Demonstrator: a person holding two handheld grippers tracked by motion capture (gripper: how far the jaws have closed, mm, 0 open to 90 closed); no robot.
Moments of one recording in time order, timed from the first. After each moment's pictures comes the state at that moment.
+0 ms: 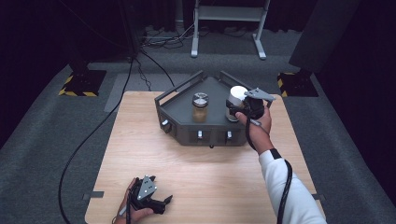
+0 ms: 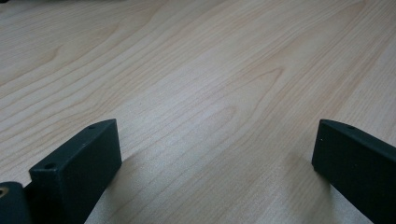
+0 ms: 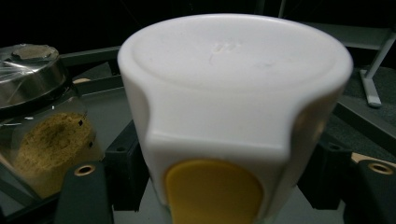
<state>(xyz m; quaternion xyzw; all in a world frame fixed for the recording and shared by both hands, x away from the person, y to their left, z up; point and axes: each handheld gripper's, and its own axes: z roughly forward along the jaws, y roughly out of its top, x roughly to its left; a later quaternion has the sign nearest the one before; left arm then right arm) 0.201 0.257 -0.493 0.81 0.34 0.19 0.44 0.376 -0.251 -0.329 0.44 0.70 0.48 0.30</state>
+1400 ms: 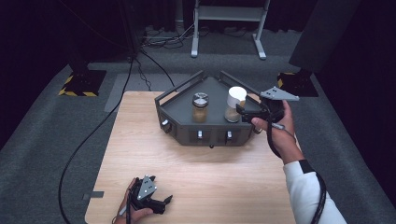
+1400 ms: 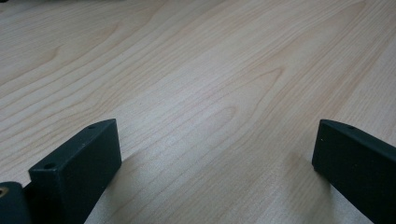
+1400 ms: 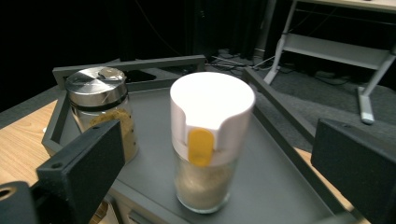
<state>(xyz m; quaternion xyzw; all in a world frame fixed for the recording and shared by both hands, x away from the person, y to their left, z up) 0.201 0.257 -0.493 0.81 0.34 0.19 0.44 0.320 -0.288 -0.271 0.40 0.72 0.48 0.31</state>
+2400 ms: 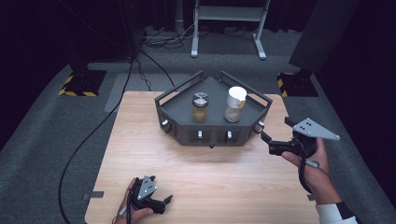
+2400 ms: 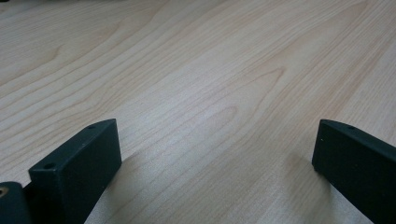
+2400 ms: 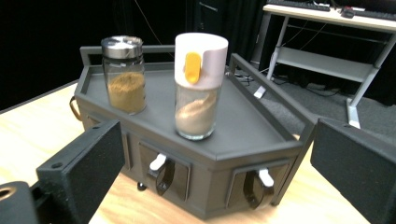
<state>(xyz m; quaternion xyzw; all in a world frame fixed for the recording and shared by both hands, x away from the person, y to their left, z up) 0.200 0.257 -0.493 0.81 0.34 0.19 0.44 0.227 -0.351 -0.301 0.38 0.71 0.49 0.32</state>
